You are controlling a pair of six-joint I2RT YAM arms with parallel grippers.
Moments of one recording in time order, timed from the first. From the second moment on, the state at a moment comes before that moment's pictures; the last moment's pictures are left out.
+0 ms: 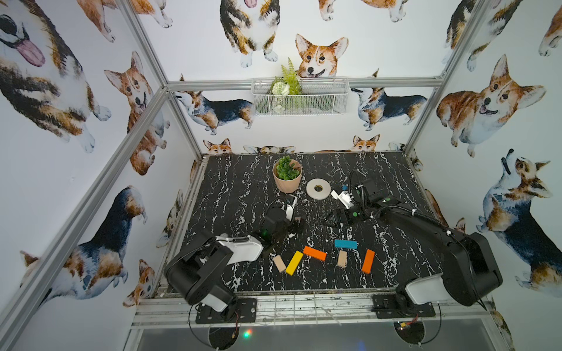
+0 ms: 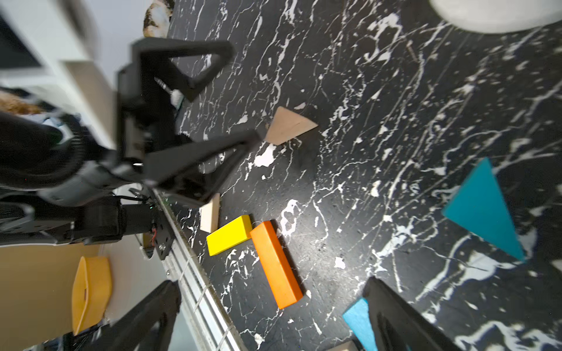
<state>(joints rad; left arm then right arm) -0.71 1.44 0.52 0.56 -0.11 -0.15 0.47 1.39 0.92 -0.51 -0.62 0.19</state>
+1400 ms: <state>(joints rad) -0.63 1.25 0.46 0.18 -0.24 -0.13 0.53 1.32 0.71 -0.22 -0.05 0.08</state>
